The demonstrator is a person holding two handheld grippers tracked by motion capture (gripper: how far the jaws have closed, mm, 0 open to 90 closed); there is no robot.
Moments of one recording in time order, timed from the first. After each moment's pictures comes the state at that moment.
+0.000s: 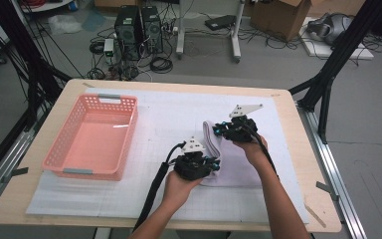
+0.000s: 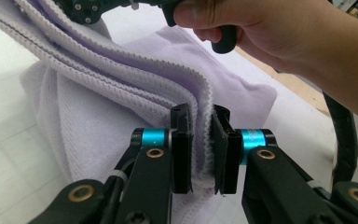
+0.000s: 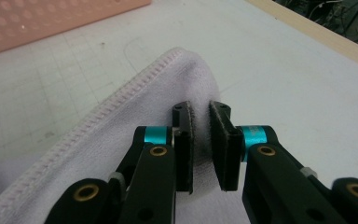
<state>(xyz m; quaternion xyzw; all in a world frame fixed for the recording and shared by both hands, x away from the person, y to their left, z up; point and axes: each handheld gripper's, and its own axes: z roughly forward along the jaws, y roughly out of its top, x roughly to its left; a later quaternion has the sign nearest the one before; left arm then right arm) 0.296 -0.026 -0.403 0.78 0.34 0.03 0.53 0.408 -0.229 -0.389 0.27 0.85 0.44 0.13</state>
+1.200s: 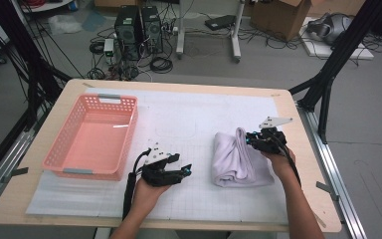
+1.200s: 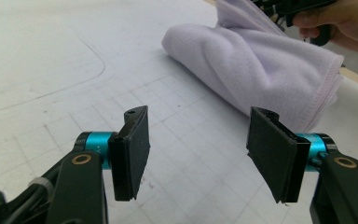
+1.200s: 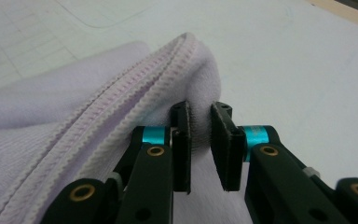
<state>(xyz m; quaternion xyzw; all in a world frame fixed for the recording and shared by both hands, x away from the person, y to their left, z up) 0.285 0.064 -0.432 0.75 0.36 0.12 0.54 0.385 -0.317 -0.415 0.35 0.83 0.40 0.18</state>
